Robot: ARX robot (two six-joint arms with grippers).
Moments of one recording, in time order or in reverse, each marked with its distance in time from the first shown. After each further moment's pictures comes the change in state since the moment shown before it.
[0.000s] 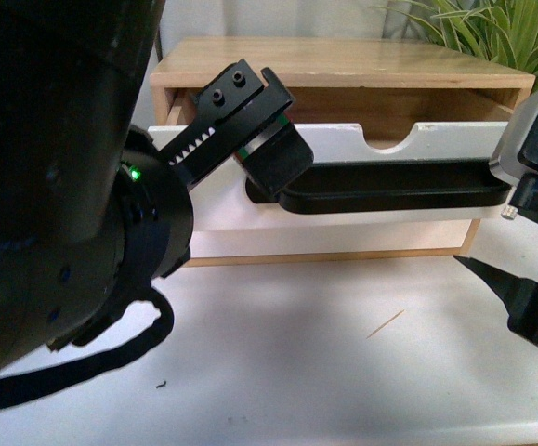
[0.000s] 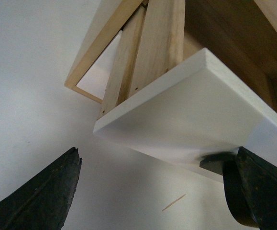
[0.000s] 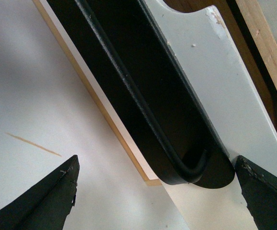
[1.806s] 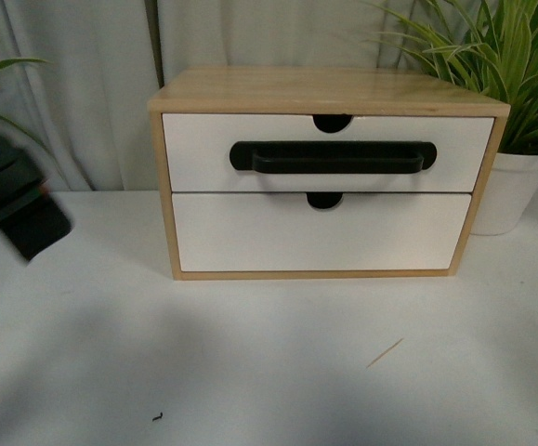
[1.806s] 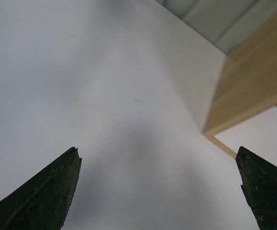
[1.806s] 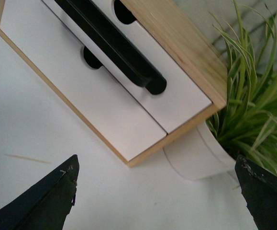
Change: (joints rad) left arm 0.241 -0.264 -0.237 -0.100 -0.156 0.151; right arm -0.111 -0.381 -0.151 -0.079 -0.056 0.245
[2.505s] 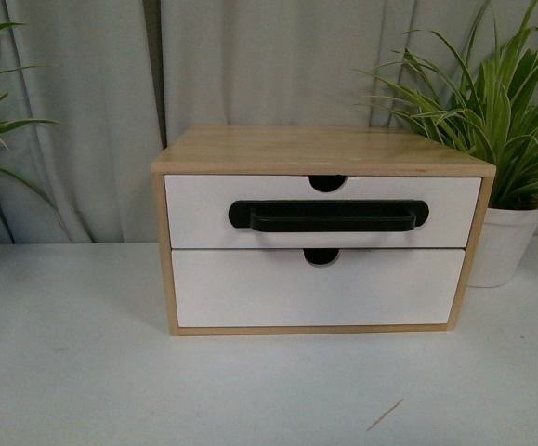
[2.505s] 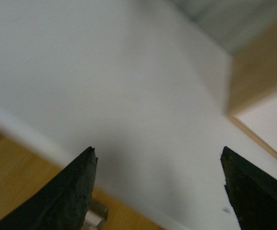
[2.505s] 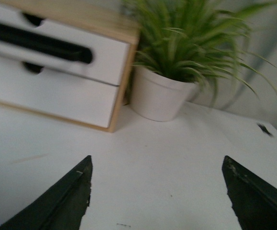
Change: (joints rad) left arm 0.132 -0.641 -0.481 0.030 0.143 0.092; right arm -0.173 -0.716 -0.353 -0.207 0.145 0.456
